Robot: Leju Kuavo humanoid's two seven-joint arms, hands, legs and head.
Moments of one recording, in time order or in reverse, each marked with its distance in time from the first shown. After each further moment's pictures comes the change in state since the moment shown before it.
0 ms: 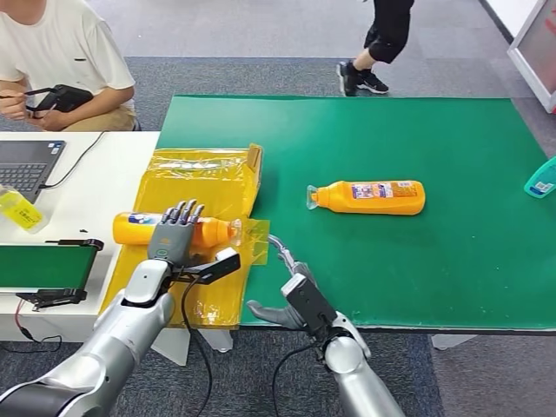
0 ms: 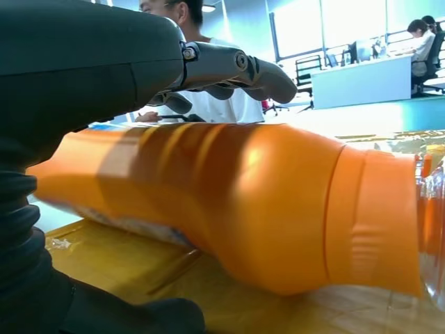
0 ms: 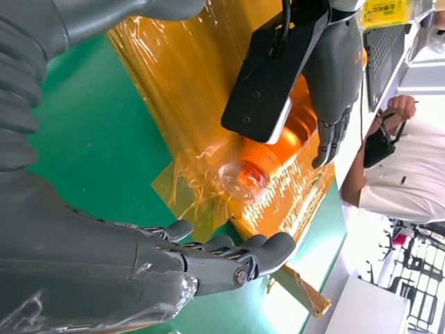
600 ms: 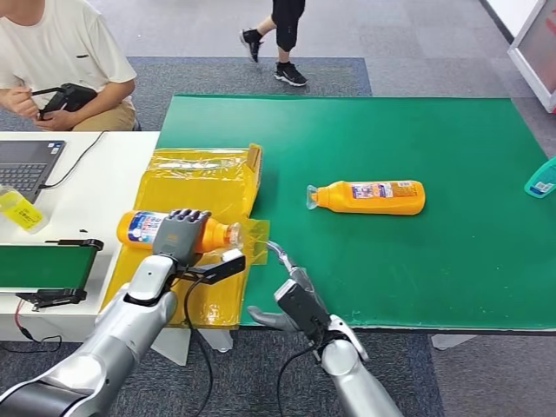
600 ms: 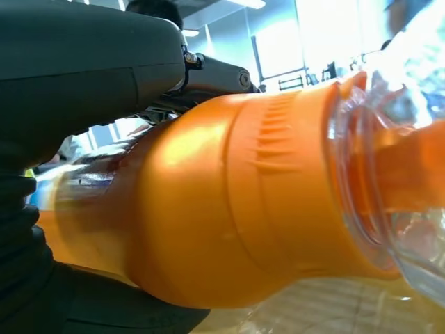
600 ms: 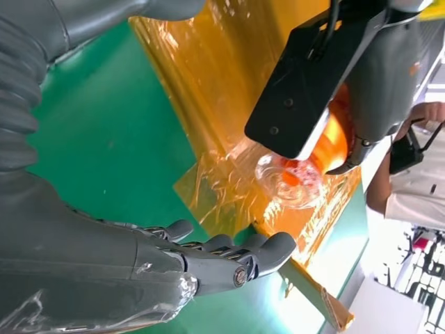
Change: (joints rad) left arm 0.003 0.013 -0.087 -0.054 0.001 -0.018 0.023; right arm -0.016 0.002 0.001 0.076 0.061 -0.043 -0.012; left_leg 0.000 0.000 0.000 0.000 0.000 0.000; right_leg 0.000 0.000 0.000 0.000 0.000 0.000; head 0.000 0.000
